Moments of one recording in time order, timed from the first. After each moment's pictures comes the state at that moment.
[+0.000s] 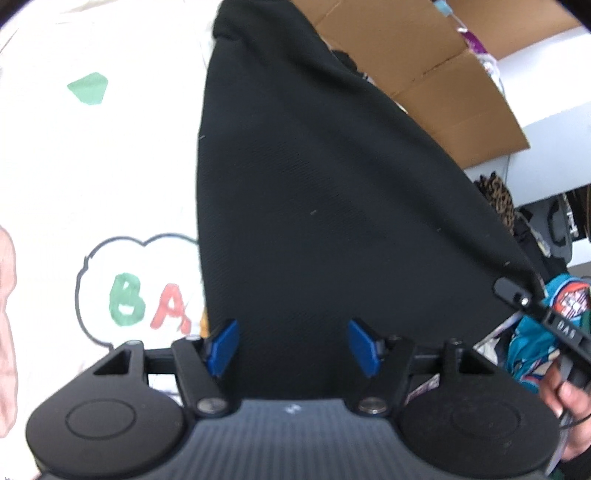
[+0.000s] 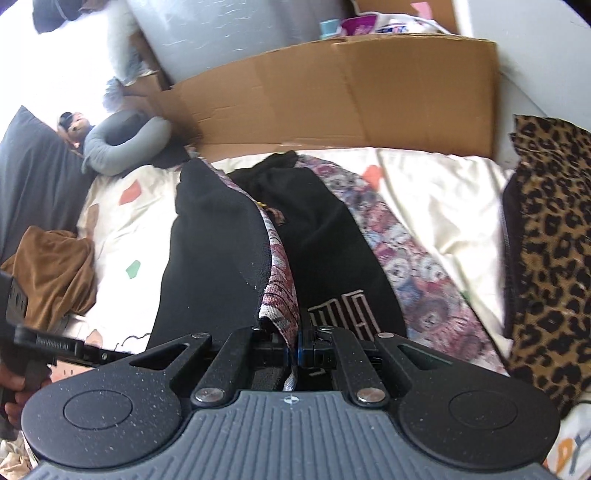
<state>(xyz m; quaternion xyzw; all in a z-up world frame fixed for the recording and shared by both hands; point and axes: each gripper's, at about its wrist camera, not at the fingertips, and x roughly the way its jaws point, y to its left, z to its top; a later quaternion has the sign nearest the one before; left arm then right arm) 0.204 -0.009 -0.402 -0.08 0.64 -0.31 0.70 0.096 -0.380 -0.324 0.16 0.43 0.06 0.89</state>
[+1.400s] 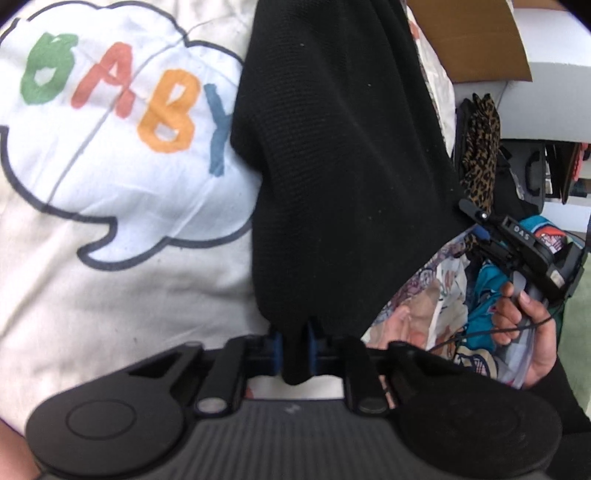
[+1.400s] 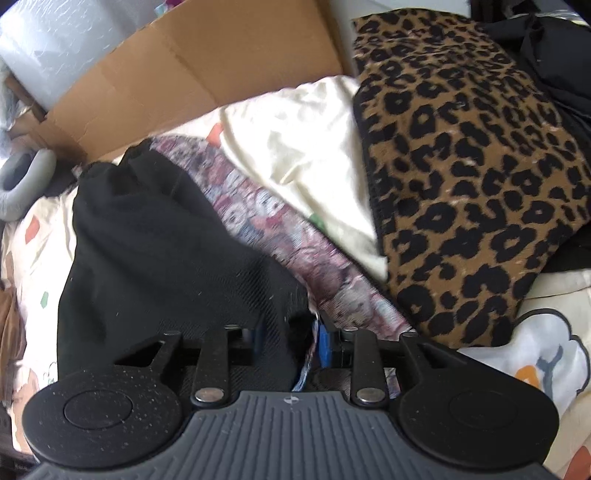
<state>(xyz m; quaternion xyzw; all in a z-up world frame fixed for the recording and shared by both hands) 0.164 -0.018 -0.481 -0.13 0.73 -0.37 0.56 0.071 -0.470 -0.404 0.24 0.47 -0.08 0.84</state>
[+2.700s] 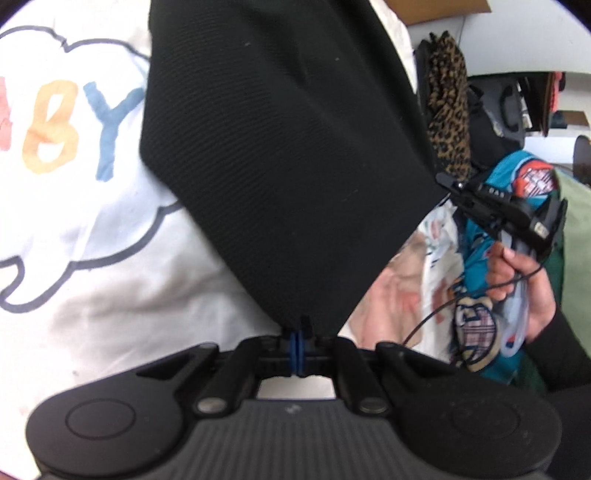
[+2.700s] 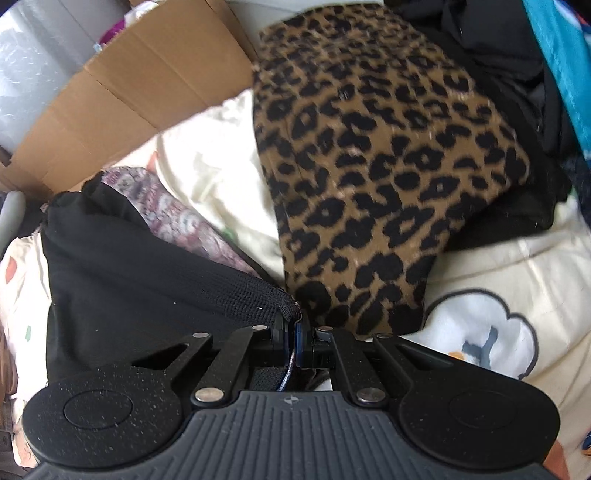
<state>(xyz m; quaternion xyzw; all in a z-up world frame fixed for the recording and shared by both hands) 0.158 -0.044 -0.478 -0.06 0.72 -0.45 0.52 0.037 -0.520 -0.419 0.28 0.47 -0.13 0.83</state>
